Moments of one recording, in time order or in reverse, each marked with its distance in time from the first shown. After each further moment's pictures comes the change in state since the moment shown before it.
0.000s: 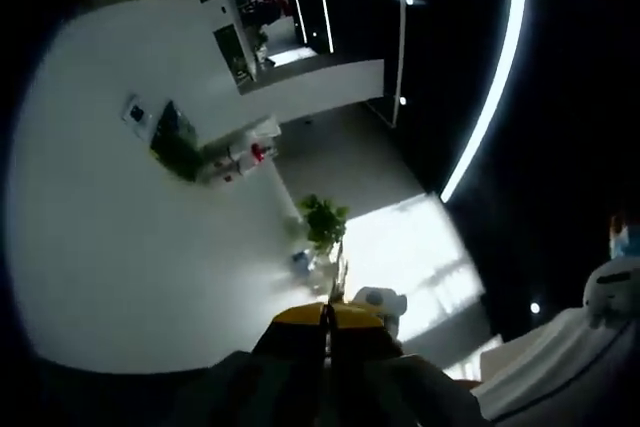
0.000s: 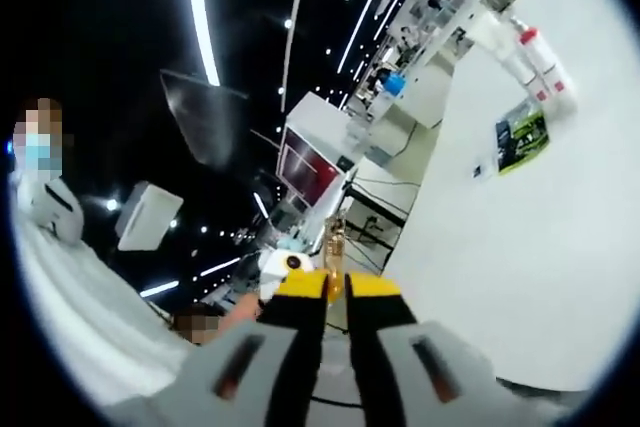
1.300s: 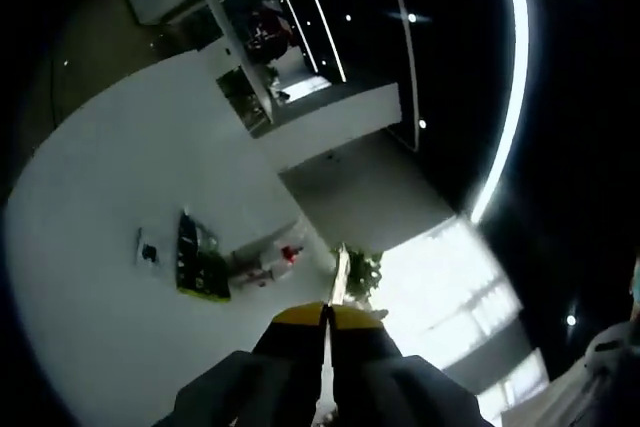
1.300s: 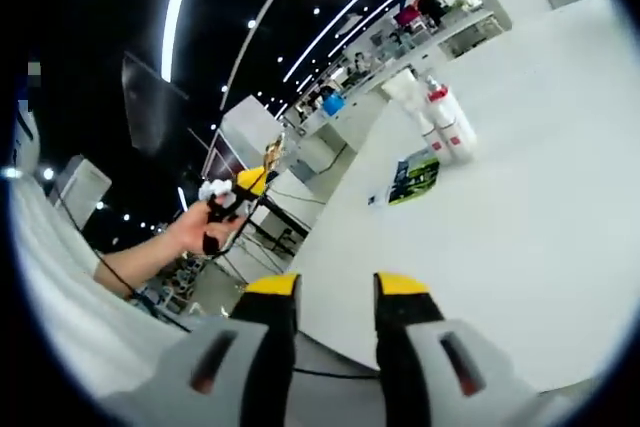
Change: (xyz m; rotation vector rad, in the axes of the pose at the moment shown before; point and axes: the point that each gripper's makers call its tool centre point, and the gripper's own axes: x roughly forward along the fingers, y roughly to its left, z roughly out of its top) left arm 0.028 0.023 0.165 0.100 -0.112 0.145; right arm -0.090 -0.080 0.020 -0.137 -0.056 -0.370
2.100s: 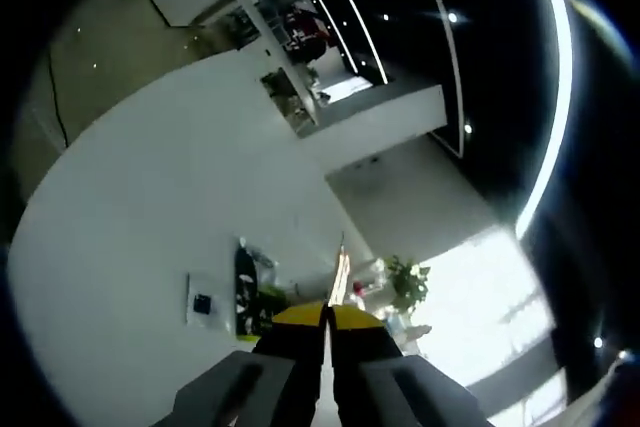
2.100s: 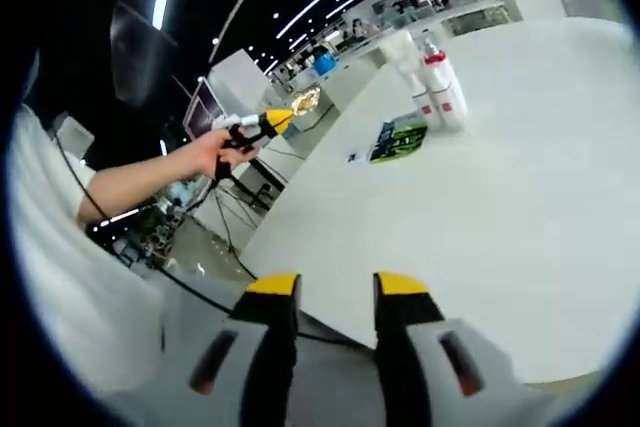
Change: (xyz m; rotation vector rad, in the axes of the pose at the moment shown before) left arm 0.044 0.093 0.050 -0.040 -0.004 0.189; right arm 0.006 -0.018 -0.041 -0.089 0.200 -0.073
